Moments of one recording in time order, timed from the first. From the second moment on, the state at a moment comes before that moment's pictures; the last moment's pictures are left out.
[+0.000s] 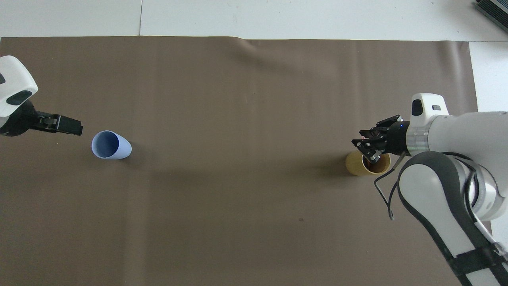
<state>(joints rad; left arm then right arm) 0.03 0.00 -0.08 -1.77 -0.02 1.80 0.14 0.15 -0.04 -0.05 -2.14 0.42 2.26 -0.95</state>
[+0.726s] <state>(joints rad) 0.07 0.14 -0.08 -1.94 -0.06 2.06 0.23 0.13 -0.04 -0.06 -2.14 0.42 2.19 -0.94</state>
